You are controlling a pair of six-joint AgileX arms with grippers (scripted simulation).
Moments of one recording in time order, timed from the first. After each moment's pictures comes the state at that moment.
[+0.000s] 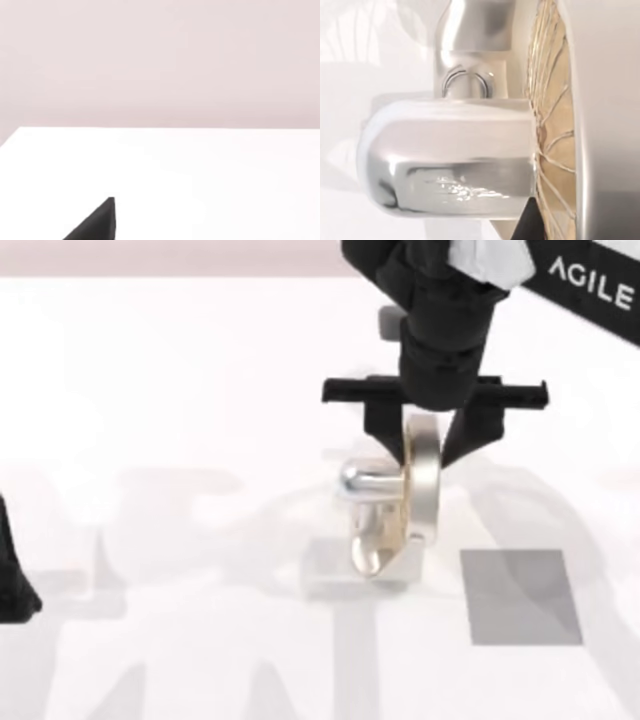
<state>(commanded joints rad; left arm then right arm) 0.00 0.00 0.00 0.00 0.00 0.00 0.59 2.20 2.03 -1.41 0.00 0.67</state>
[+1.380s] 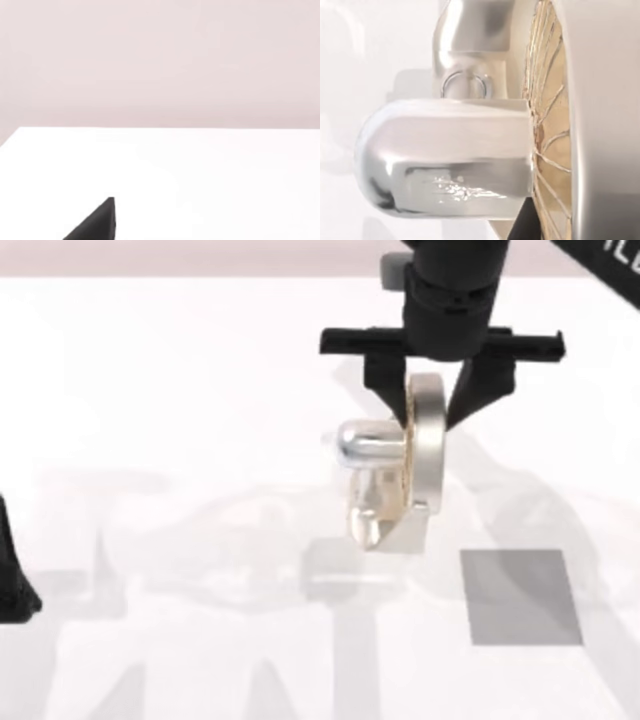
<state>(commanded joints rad) 0.00 0.00 0.00 0.00 0.00 0.00 0.60 2.25 2.33 -1.64 0.00 0.67</state>
